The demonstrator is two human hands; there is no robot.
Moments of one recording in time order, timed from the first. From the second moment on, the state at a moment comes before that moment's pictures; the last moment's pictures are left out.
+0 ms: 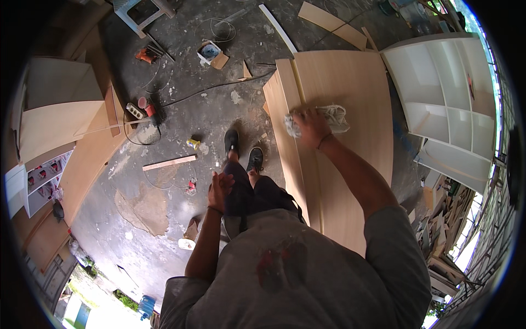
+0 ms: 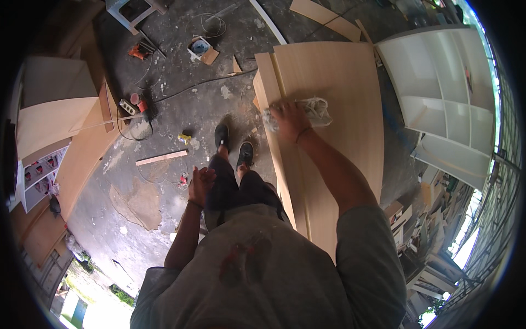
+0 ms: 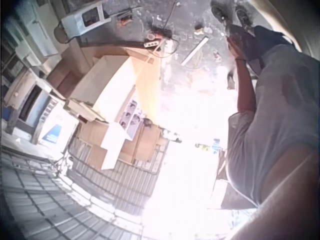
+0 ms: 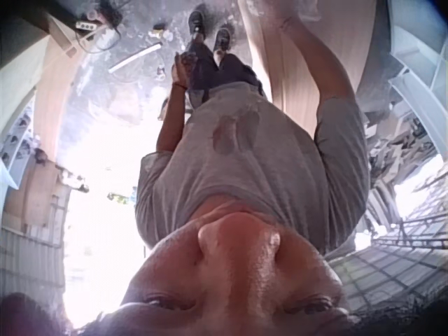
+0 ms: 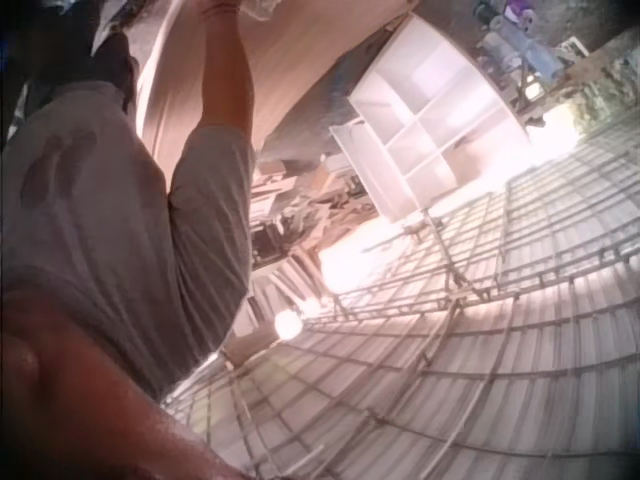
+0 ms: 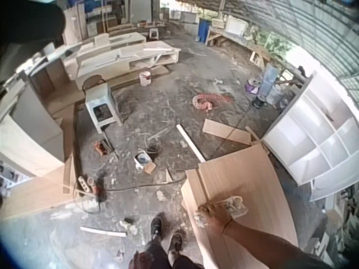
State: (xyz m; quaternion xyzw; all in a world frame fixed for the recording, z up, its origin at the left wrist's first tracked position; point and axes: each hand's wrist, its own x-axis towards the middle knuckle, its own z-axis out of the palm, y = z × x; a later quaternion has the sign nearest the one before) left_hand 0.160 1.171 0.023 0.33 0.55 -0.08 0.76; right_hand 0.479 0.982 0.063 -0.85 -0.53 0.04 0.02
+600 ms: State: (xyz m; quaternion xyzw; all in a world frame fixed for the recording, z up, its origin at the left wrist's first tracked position) left_hand 0.432 1.199 0.020 0.24 0.38 -0.29 0.85; right_hand 0.579 1.077 0.070 -0.90 -0.42 0.13 0.01
